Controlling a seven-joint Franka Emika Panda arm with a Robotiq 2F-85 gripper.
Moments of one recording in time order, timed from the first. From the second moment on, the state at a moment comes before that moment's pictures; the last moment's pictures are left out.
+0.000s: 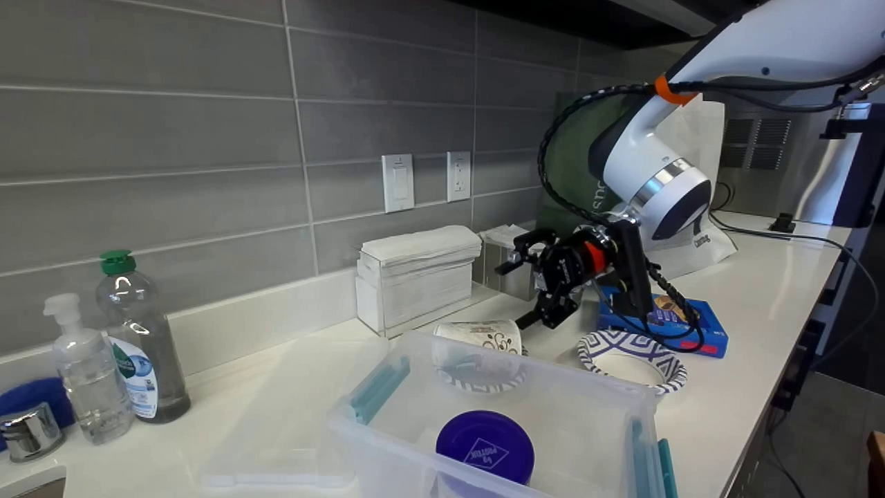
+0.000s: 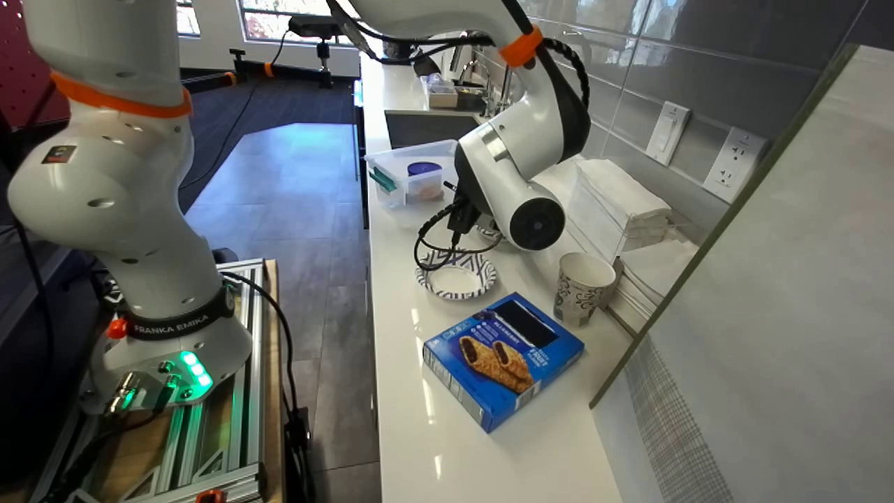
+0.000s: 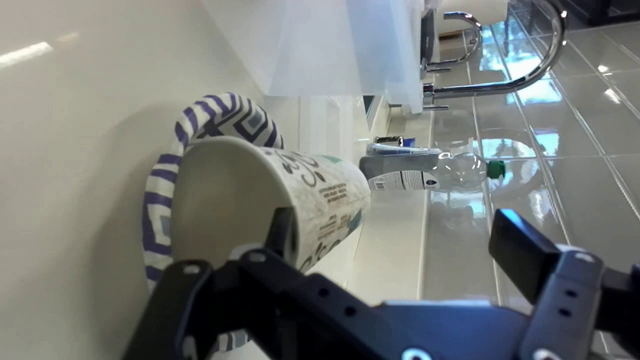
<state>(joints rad) -0.07 0.23 -0.15 -2.28 1.54 1.90 -0.77</state>
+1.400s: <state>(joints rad) -0.07 -0.25 -0.06 -2.45 0.64 2.45 -0.72</state>
